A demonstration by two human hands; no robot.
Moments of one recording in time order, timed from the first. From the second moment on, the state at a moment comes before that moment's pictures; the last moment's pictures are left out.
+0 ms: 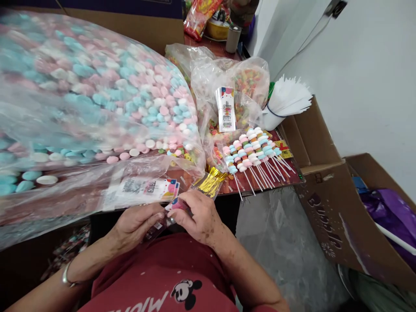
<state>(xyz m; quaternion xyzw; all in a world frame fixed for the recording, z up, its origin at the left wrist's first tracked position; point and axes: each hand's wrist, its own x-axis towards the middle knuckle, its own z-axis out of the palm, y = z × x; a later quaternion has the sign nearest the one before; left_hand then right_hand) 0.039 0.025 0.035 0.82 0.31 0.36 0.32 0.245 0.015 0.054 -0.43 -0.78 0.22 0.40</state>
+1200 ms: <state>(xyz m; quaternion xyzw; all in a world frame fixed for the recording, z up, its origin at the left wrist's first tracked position) 0.021 0.038 0.034 0.63 0.40 0.35 0.56 0.363 0.002 0.084 -0.48 -0.77 -0.02 0.42</state>
